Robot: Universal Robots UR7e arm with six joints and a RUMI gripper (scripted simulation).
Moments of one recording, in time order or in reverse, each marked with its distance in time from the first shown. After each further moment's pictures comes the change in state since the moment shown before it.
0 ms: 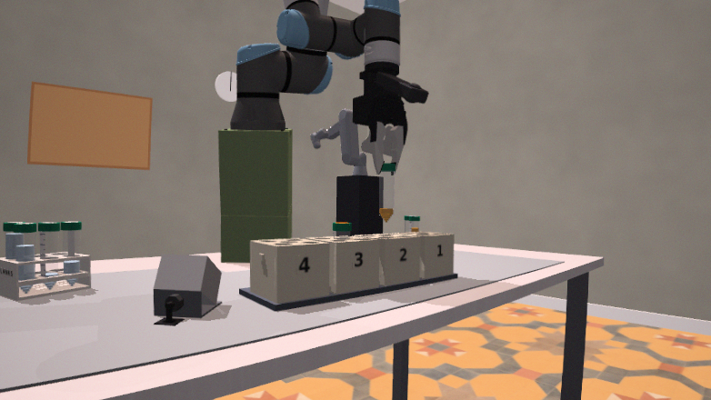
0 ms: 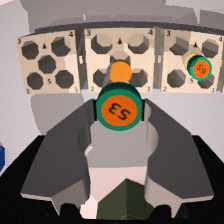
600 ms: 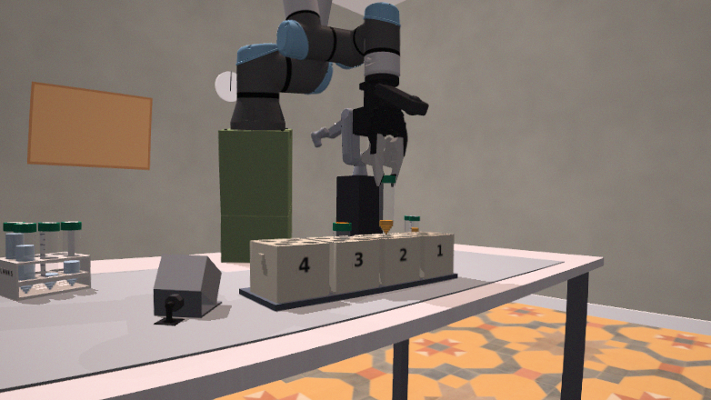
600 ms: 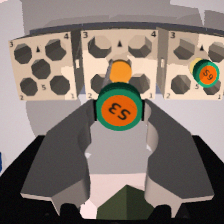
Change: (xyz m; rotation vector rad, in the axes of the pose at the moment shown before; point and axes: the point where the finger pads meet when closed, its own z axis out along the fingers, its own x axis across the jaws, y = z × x) arm 0.000 0.000 0.024 0.000 0.000 0.000
